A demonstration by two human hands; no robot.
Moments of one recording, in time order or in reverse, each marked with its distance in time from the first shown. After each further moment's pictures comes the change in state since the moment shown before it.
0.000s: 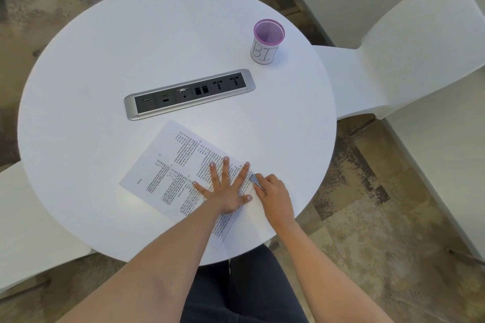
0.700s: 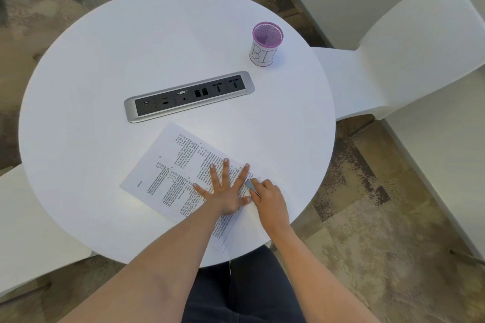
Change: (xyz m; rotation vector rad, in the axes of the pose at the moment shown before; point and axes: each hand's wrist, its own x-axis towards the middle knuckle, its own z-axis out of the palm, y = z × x) left_hand -0.001 0.000 -0.002 0.008 -0.031 0.004; right_hand -0.008 -0.009 0.010 -0.062 -0.031 0.010
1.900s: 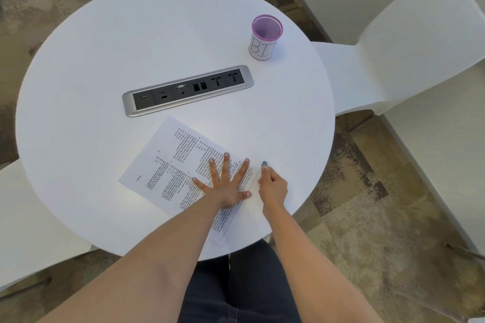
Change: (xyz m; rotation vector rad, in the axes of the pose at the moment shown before) left_hand 0.002 -0.001 0.000 0.002 -0.020 0.008; right_hand 0.025 -0.011 0.004 0.995 0.268 0.721
